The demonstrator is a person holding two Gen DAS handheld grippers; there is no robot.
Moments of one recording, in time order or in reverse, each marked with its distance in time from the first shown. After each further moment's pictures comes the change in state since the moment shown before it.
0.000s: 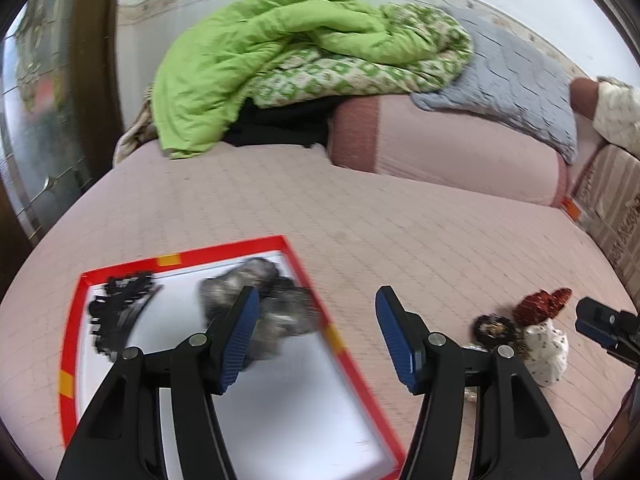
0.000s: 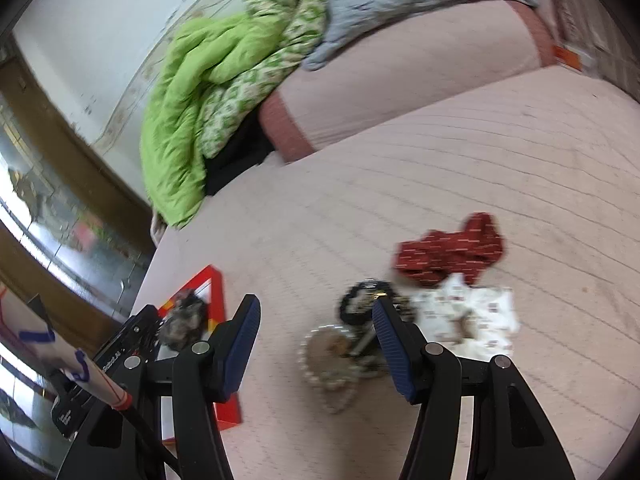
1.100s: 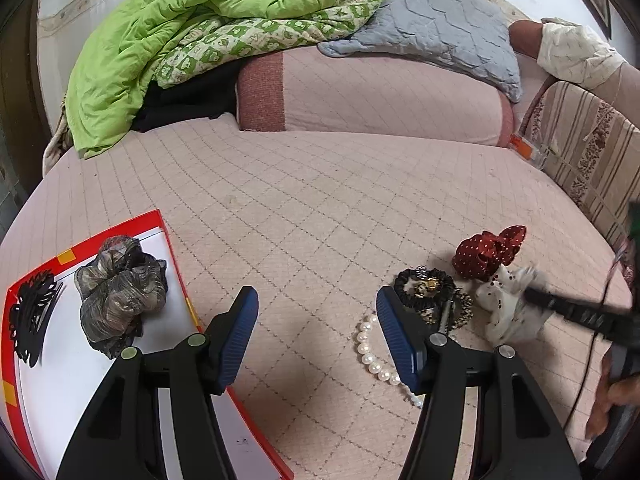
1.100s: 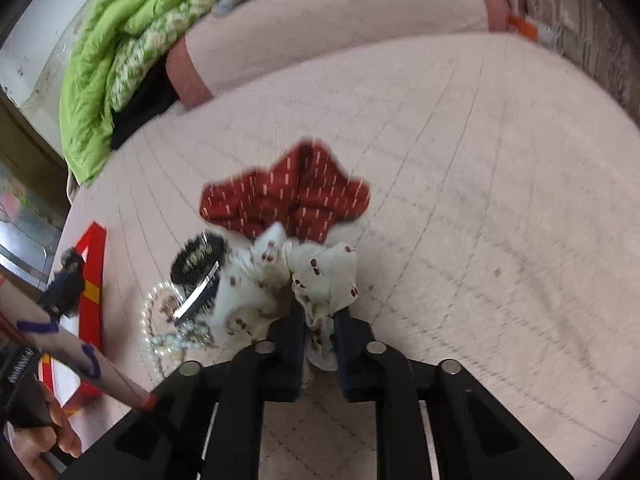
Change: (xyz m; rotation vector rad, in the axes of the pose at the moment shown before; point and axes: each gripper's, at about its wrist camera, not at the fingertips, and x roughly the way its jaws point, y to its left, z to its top) left arm 0.034 -0.079 -0.023 0.151 0.107 -0.183; right arm 0.012 -0.070 0.000 -0.079 0.107 -0.287
